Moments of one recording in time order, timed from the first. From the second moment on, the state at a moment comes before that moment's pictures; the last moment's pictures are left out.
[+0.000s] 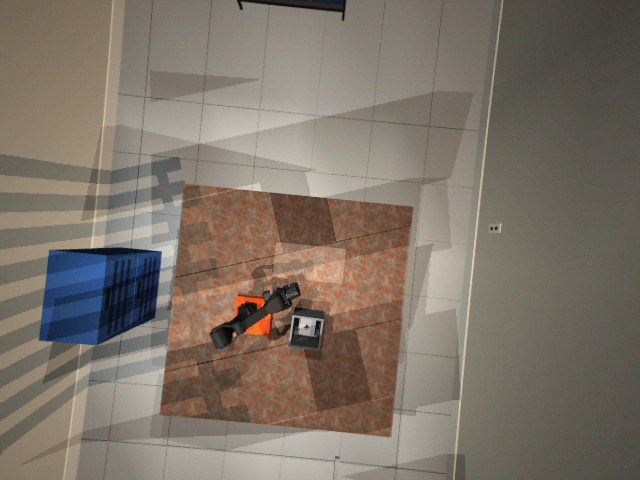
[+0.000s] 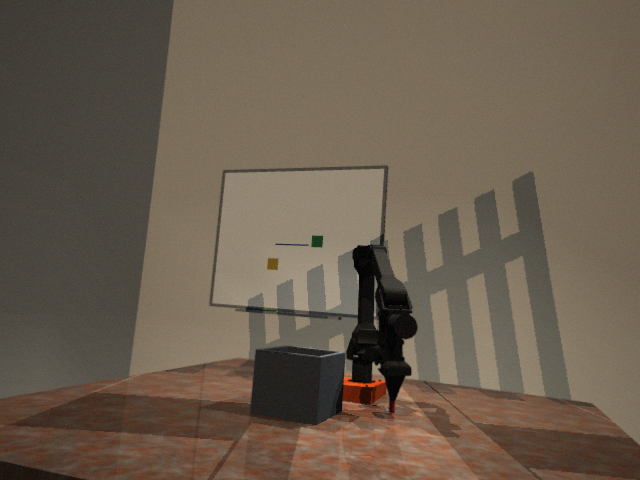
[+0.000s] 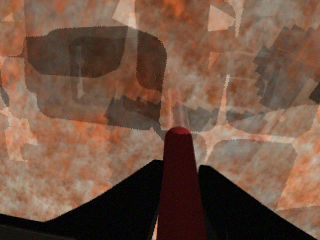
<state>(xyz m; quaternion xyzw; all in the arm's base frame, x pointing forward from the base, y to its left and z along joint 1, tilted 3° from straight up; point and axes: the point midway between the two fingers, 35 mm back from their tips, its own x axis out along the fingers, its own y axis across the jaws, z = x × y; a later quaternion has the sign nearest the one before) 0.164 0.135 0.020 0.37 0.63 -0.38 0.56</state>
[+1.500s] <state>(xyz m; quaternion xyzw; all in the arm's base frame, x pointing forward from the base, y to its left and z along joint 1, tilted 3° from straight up) 0.250 0.098 0.184 0.51 0.52 -0.27 0.63</state>
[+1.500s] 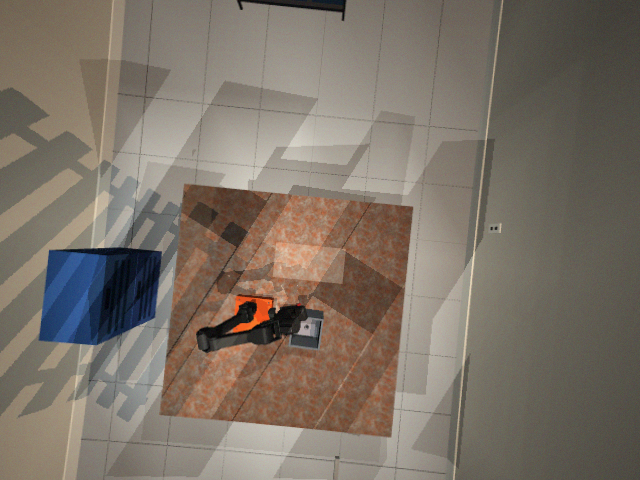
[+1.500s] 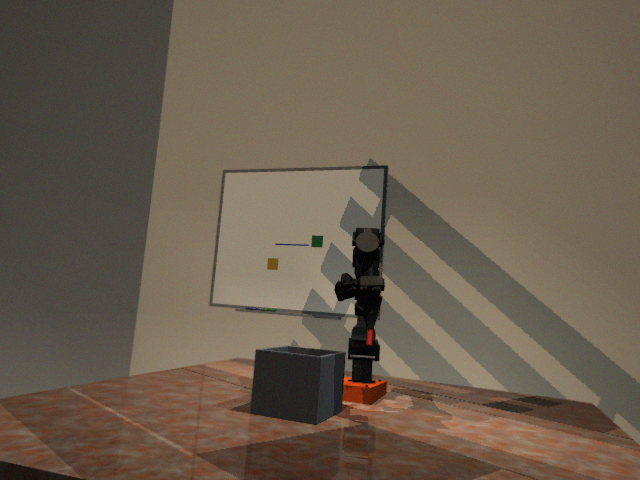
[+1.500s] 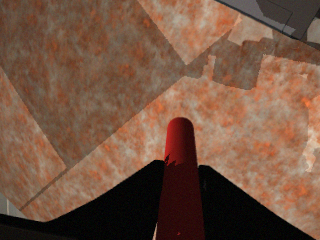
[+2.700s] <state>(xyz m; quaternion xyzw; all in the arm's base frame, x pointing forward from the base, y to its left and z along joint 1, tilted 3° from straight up) 0.291 -0.015 0.169 0.49 0.51 -0.38 0.60</state>
